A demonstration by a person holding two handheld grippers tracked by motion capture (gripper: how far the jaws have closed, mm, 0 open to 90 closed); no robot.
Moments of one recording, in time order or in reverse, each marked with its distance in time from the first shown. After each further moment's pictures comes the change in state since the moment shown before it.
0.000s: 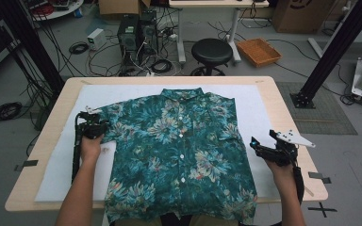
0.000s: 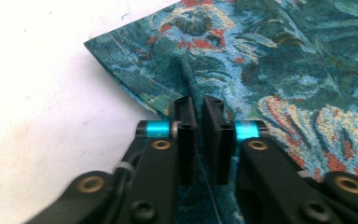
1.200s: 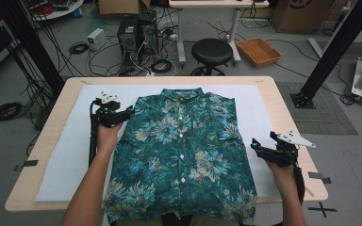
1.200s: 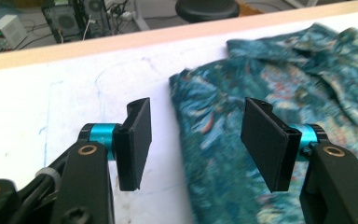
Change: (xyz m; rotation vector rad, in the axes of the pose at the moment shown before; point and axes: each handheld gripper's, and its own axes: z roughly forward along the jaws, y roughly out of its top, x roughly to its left) left arm -0.054 0.049 -0.013 -0.181 -0.140 0.015; right arm -0.004 -0.005 0.001 0.025 -0.005 0.008
